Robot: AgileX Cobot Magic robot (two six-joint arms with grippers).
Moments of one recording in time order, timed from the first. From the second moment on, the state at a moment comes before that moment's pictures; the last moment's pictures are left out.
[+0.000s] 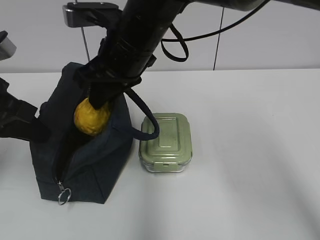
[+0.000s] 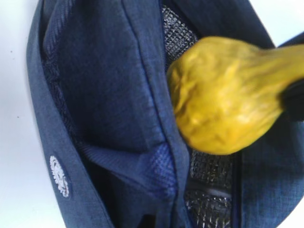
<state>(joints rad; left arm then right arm) -0.12 1.36 -0.88 -0.58 0.87 0.50 0.64 2.07 -1.95 0.37 1.09 -0.31</state>
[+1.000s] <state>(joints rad) -0.12 1.36 -0.88 -0.58 0.87 0.50 0.44 1.93 -1.92 0.30 1.14 -0.21</state>
